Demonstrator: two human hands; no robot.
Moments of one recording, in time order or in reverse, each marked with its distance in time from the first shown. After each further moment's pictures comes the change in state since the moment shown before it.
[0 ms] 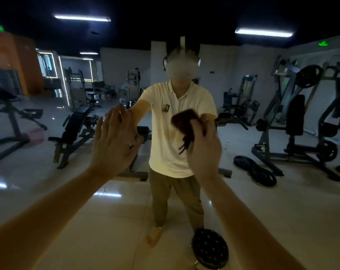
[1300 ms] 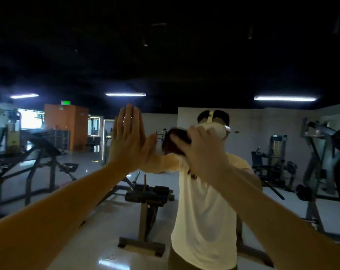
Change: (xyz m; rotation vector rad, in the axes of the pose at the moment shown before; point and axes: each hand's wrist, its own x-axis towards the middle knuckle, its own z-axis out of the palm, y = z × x) left_hand 0.194 -0.002 -0.030 0.154 0.148 -0.117; right_hand 0.199 0.000 -0.033 -0.264 0.240 -0.713
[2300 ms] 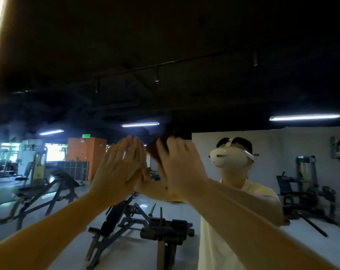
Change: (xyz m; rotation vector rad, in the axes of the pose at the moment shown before) left_hand 0.021 -0.058 -0.045 0.125 0.032 0.215; right_hand 0.092 -0.035 0.013 0.152 0.060 0.109
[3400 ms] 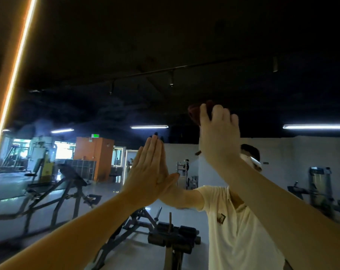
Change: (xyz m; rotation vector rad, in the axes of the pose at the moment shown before) left_hand 0.006 -0.020 0.007 -0.067 -0.144 -0.117; right_hand 0.086 0.001 0.001 -0.240 0.031 0.279
